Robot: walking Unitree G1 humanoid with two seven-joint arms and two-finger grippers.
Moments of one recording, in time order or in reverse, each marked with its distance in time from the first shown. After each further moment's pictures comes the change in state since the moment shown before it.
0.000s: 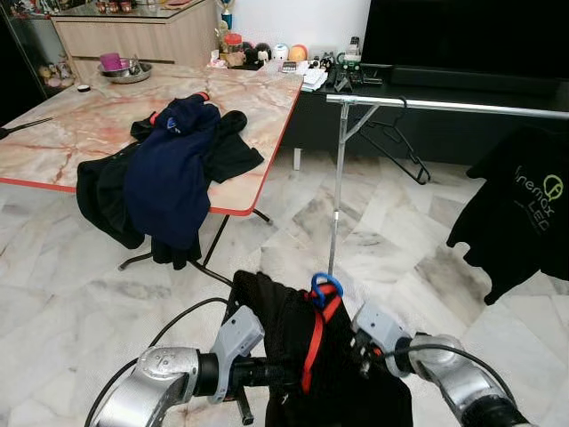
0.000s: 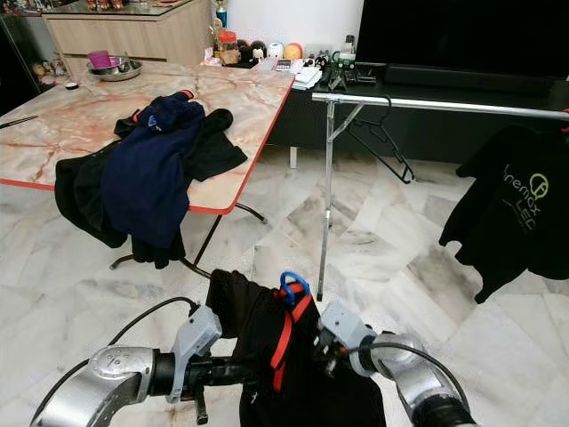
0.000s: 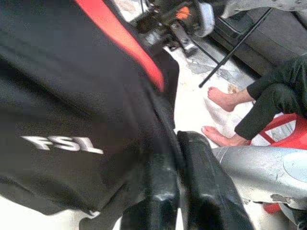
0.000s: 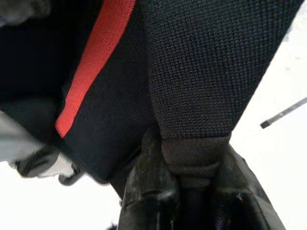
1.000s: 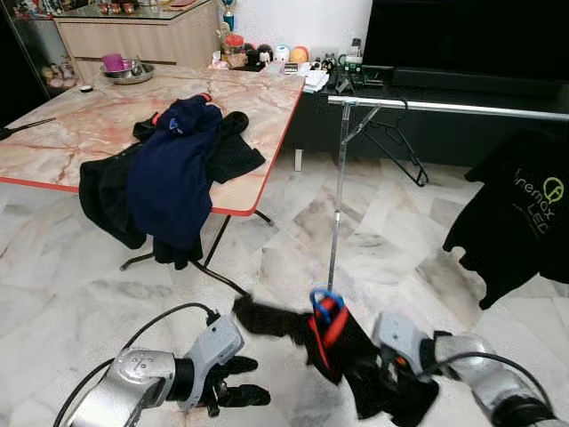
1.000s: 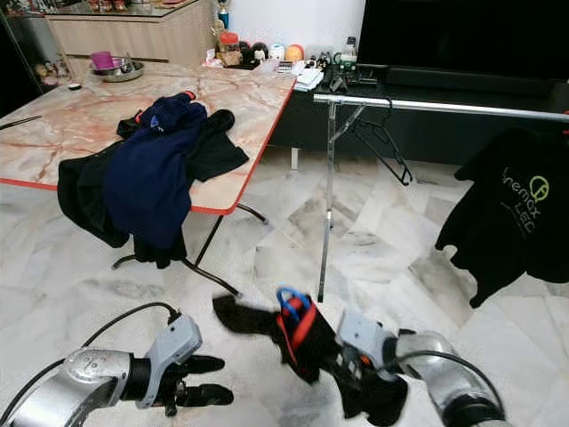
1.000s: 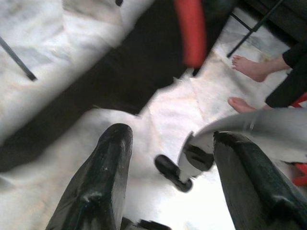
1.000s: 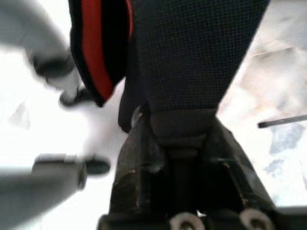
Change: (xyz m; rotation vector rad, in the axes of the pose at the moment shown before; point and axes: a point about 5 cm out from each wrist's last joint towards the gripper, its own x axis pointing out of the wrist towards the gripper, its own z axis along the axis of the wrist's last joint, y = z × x) left arm -0.024 0.018 -0.007 0.070 0.130 0.099; right arm -0.041 -0.012 -0.030 -0.360 0.081 0.267
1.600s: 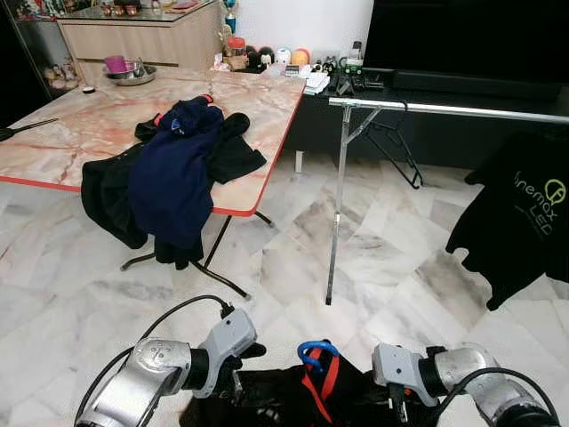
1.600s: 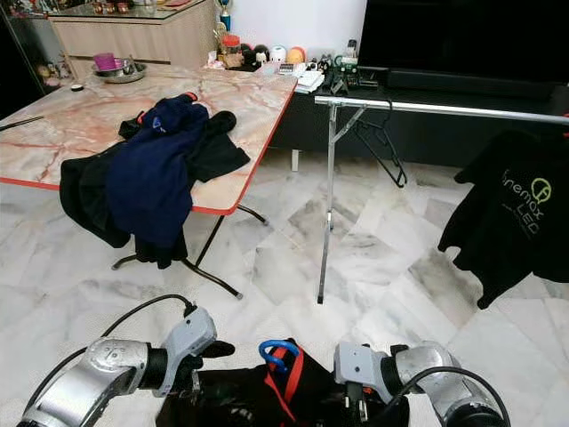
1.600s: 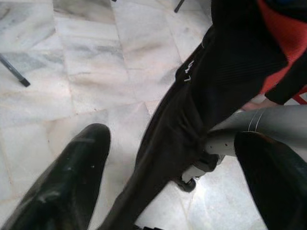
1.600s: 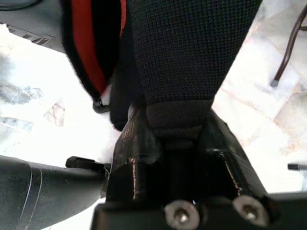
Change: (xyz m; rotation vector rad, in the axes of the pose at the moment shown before) left arm 0.023 0.002 -0.003 0.028 0.017 -0.041; right arm 0.013 0.018 0.016 -0.073 -0.122 0.201
